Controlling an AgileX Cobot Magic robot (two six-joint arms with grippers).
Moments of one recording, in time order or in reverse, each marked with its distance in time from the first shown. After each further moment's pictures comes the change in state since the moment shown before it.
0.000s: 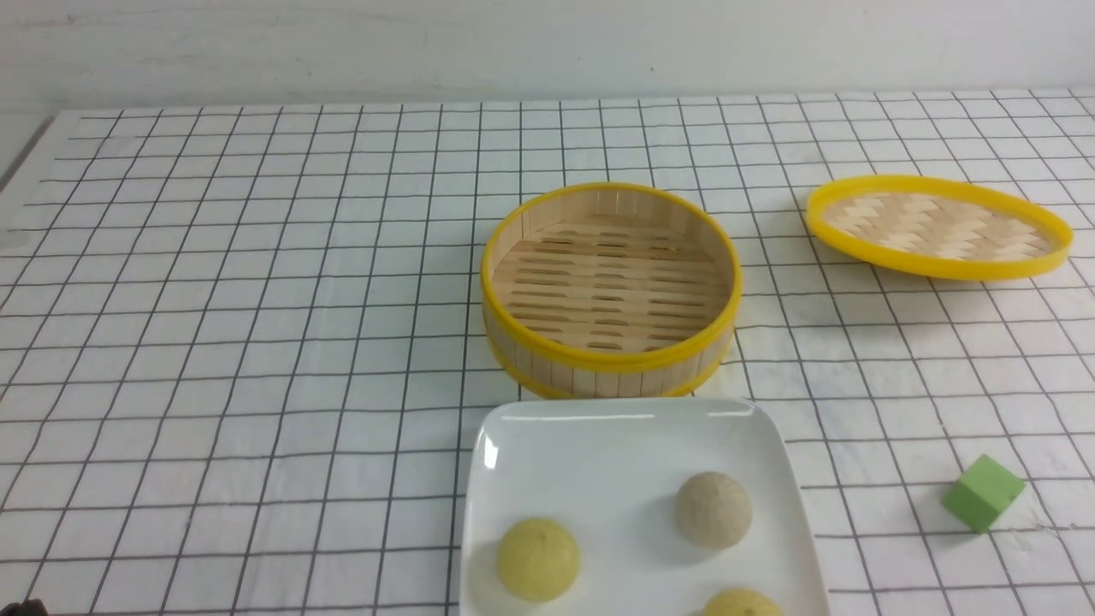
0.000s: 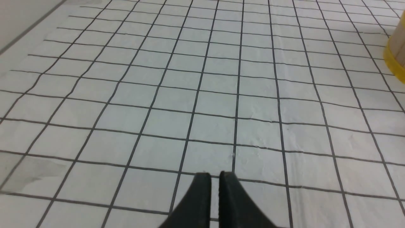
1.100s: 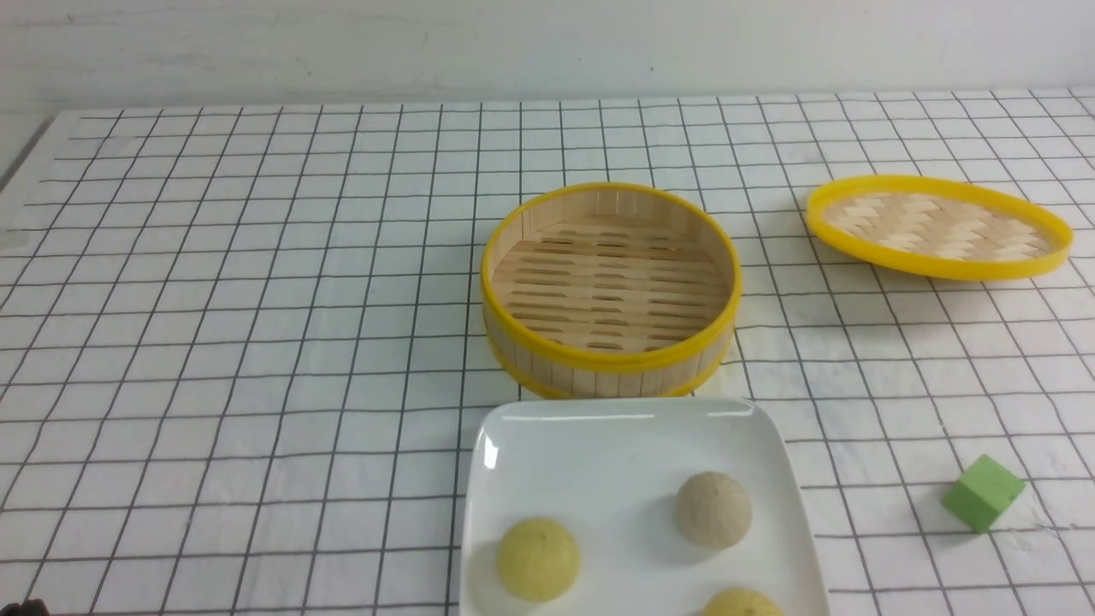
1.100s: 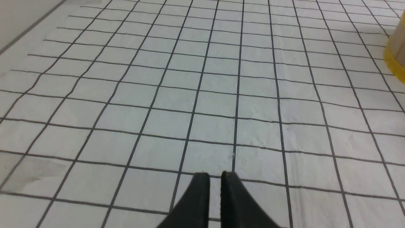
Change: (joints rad) right arm 0.000 0.000 0.000 0.000 0.000 0.000; left arm 0.000 0.000 0.000 0.000 0.001 -0.001
